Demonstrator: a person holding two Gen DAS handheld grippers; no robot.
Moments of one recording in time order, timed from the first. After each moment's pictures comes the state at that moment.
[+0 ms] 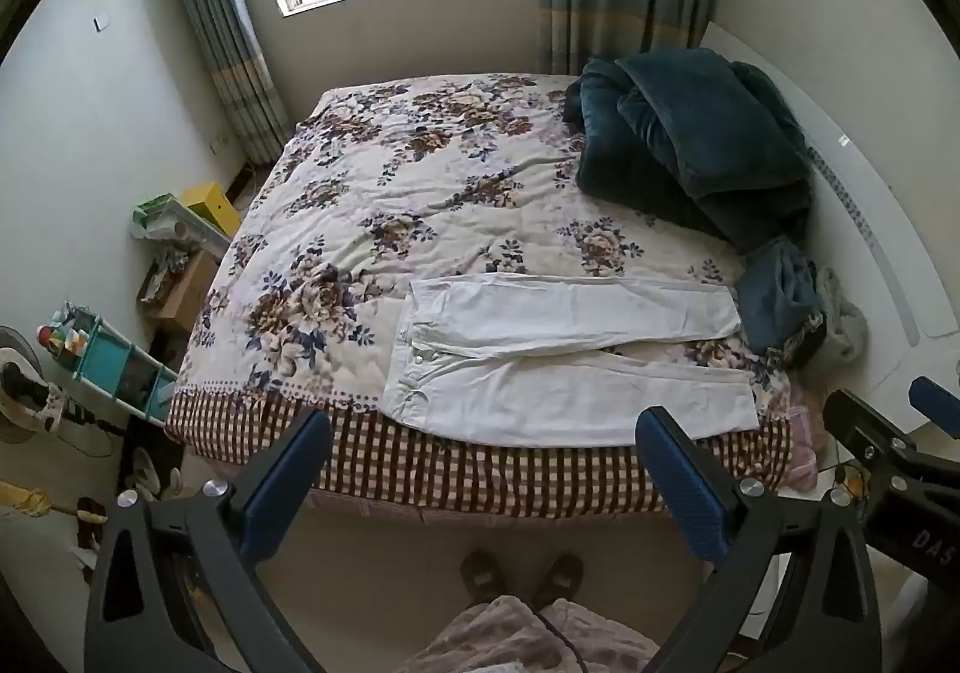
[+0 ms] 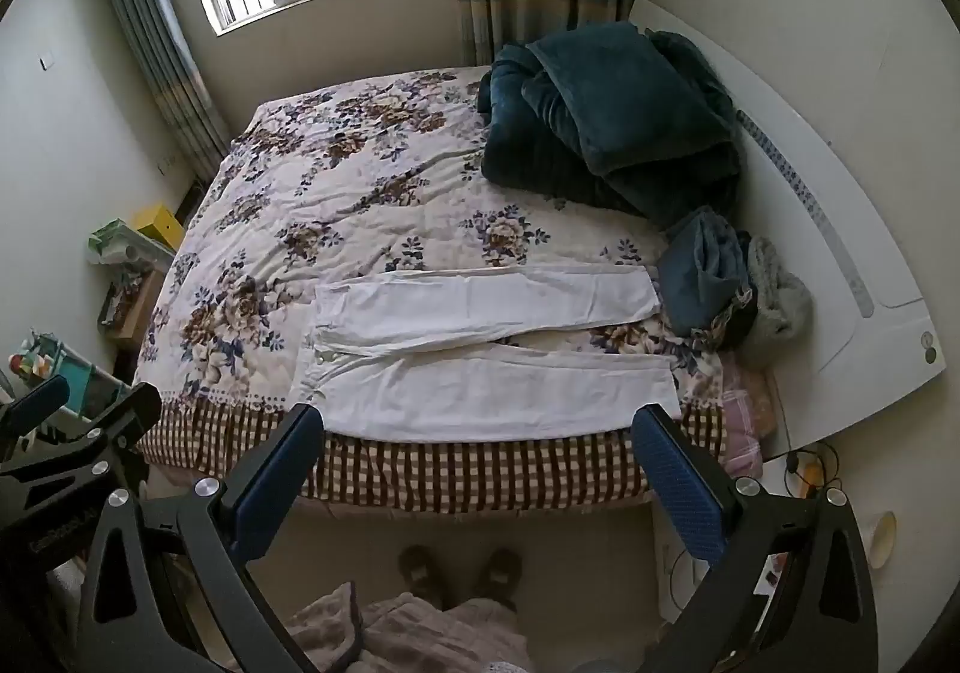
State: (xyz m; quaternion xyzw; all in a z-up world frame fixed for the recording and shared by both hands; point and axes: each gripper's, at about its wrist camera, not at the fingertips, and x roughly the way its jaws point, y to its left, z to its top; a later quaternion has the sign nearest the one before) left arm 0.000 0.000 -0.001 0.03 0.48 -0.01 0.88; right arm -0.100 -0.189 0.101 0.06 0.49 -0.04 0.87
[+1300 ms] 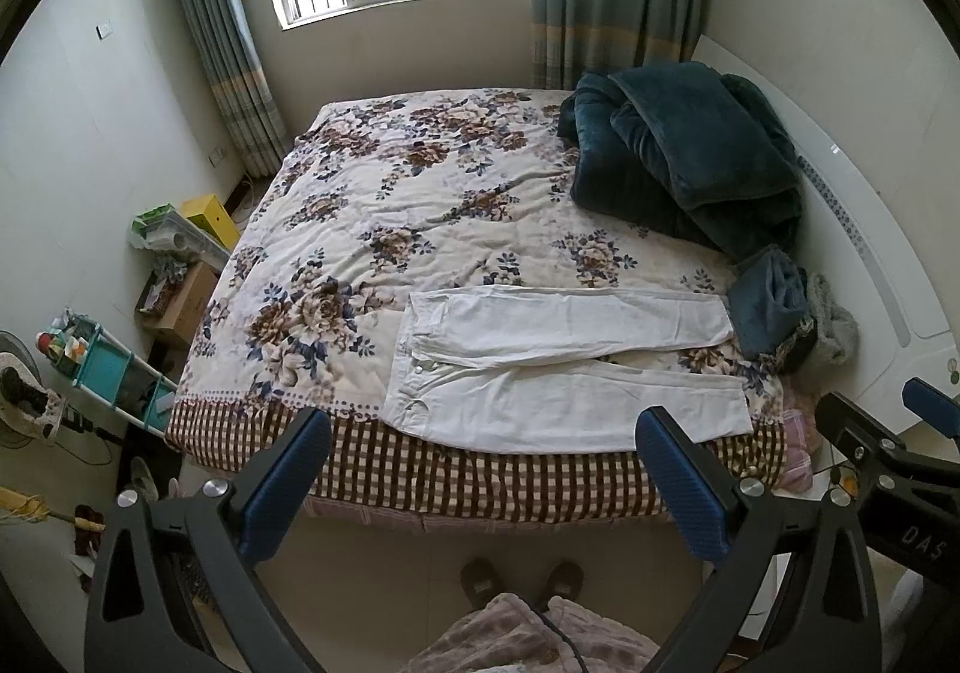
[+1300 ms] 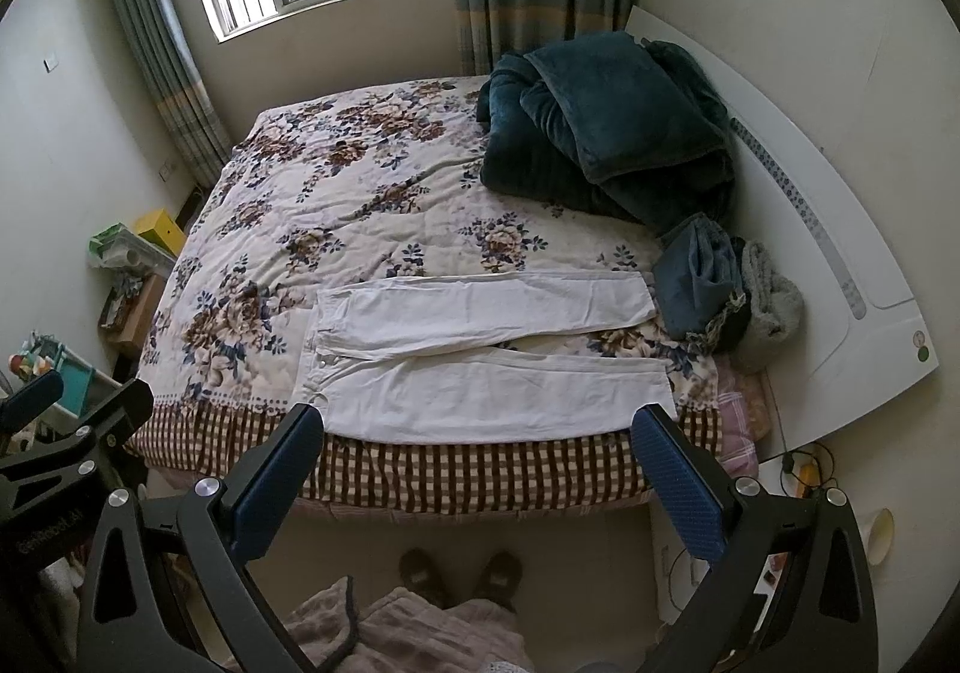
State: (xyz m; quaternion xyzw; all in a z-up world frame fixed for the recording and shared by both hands) left arm 0.000 -0.009 0.018 0.03 0.47 -0.01 0.88; right arm -0.102 -0.187 0.118 0.05 0.49 -0.04 0.87
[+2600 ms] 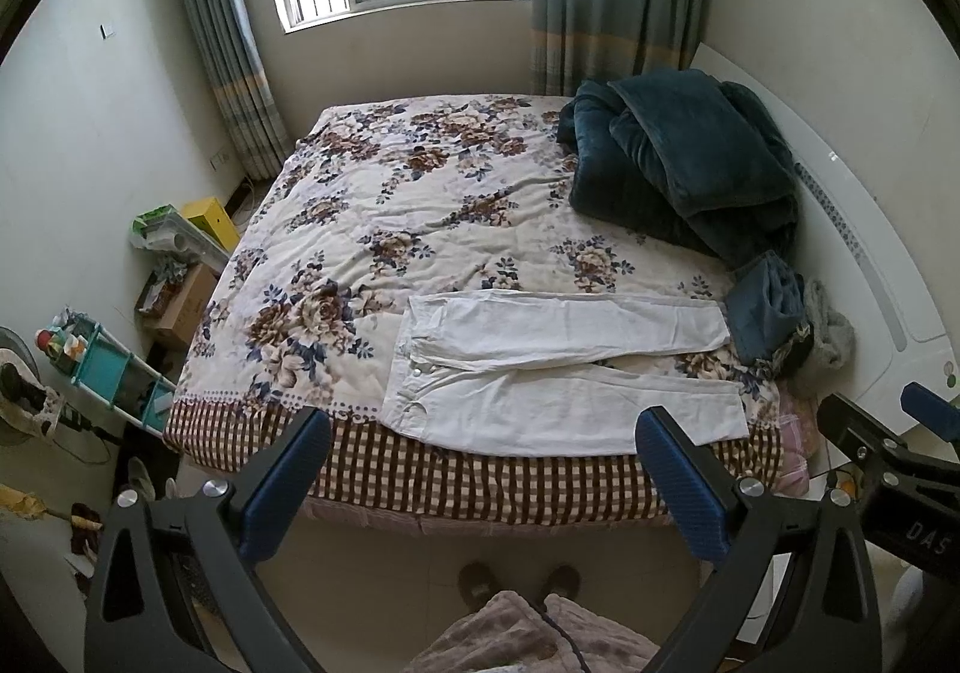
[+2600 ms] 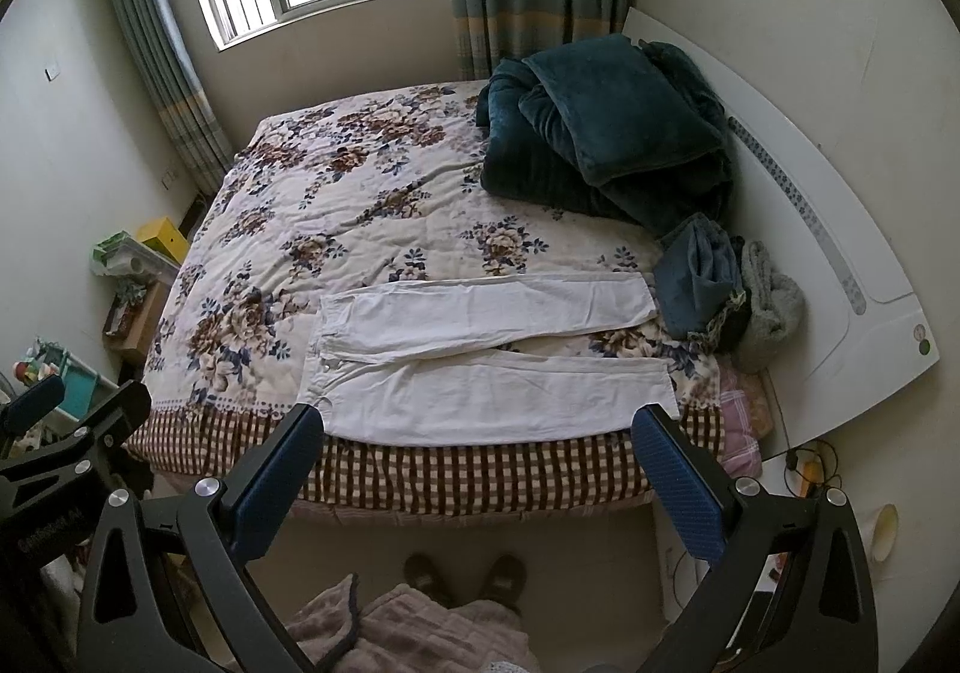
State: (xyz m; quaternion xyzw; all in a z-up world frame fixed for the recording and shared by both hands) left arm 0.001 -0.008 0.028 0.03 0.47 -0.02 0.88; right arm -0.107 -0.192 0.137 0.06 0.48 -0.04 0.87
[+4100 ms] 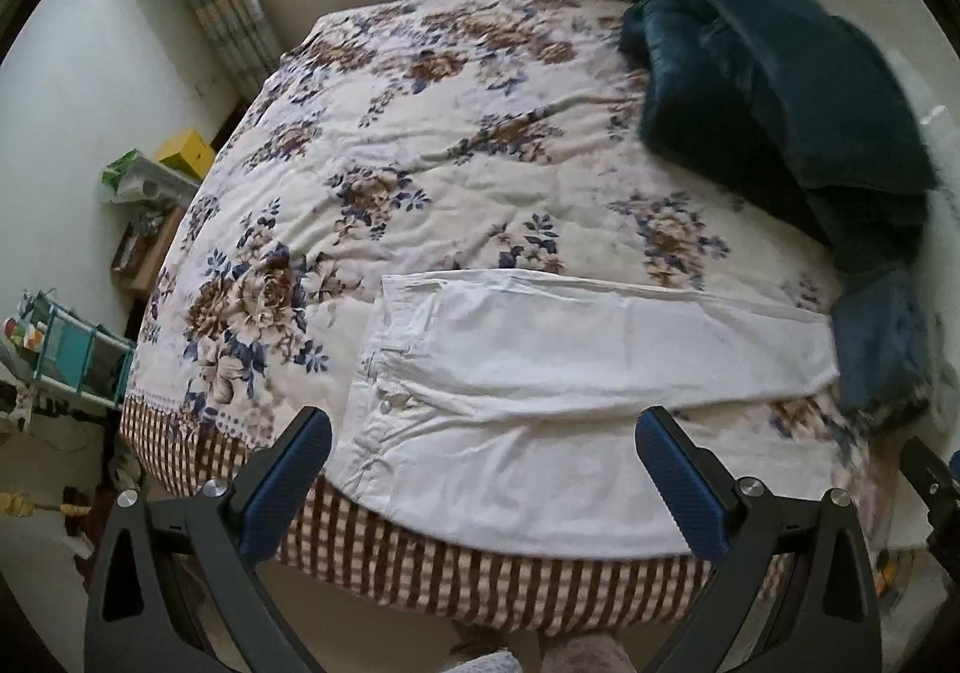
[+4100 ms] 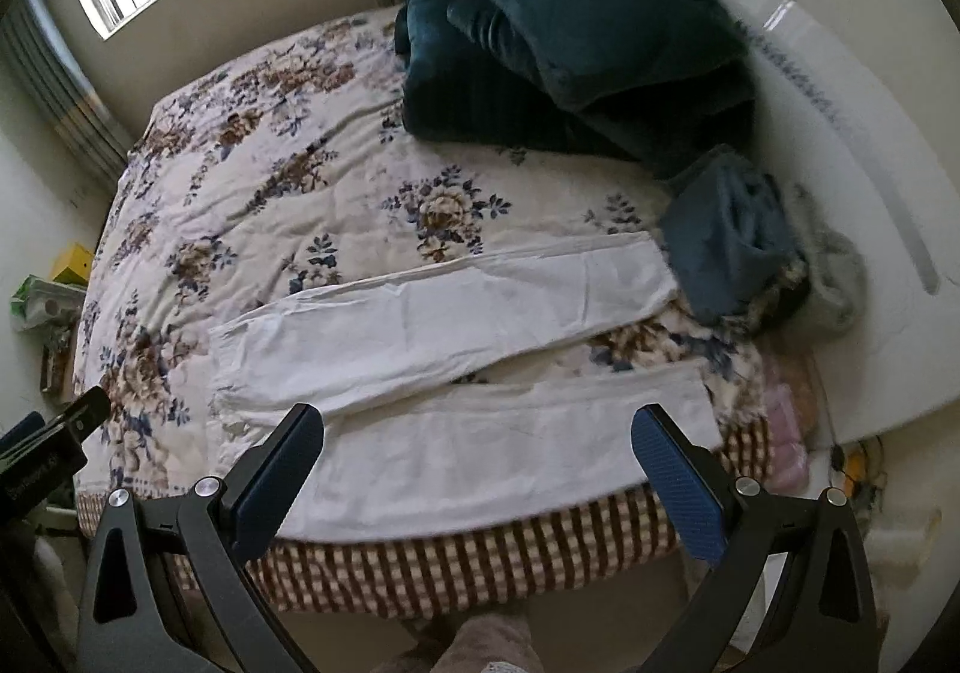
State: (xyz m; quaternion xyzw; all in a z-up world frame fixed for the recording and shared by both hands) left arm 0.281 -0.042 -0.222 0.02 0.56 0.05 0.83; right arm 0.187 -0.270 -0.134 0.10 0.55 -0.11 0.82
